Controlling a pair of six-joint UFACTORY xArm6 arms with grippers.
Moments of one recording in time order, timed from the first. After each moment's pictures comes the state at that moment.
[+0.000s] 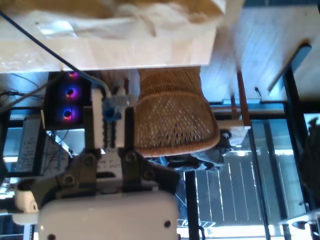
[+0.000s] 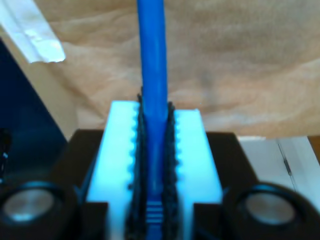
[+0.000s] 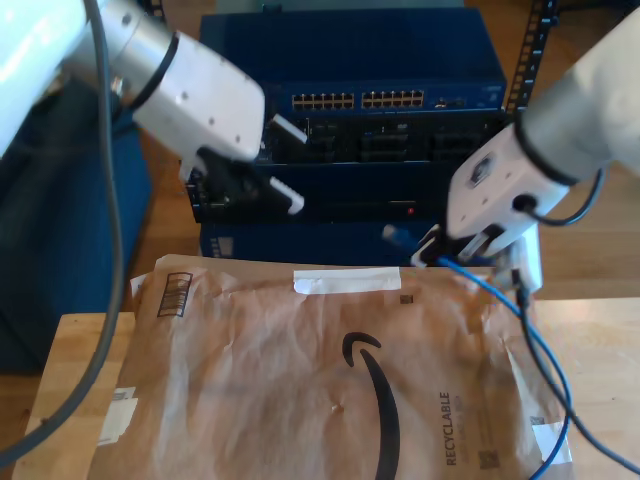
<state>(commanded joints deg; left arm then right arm) -1.4 -10.4 -74.3 -46.1 84.0 -84.0 6.8 -20.5 -55.2 34.5 69.4 101.9</state>
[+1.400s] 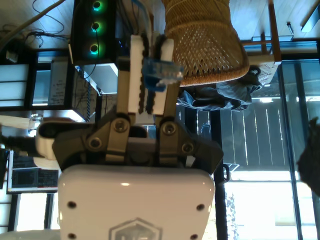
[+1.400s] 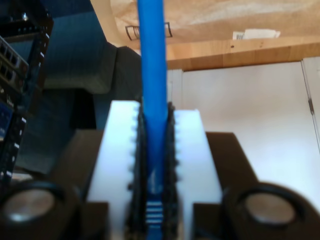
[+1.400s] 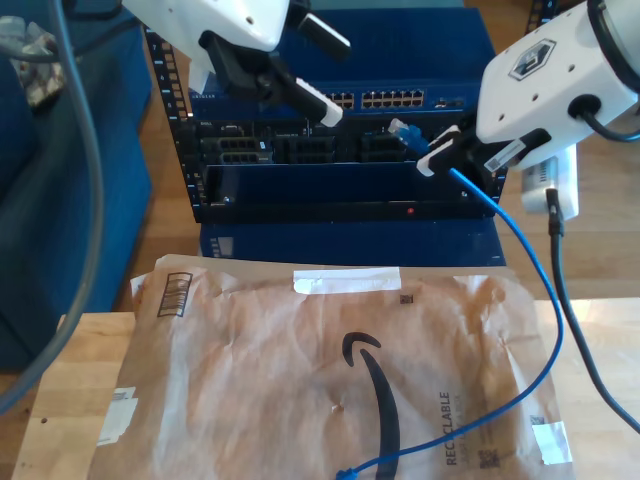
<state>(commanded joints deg) -0.5 -9.6 -86.7 -54.0 97.7 -91.6 4.6 -28.0 -61.9 42.9 74.7 103.0</state>
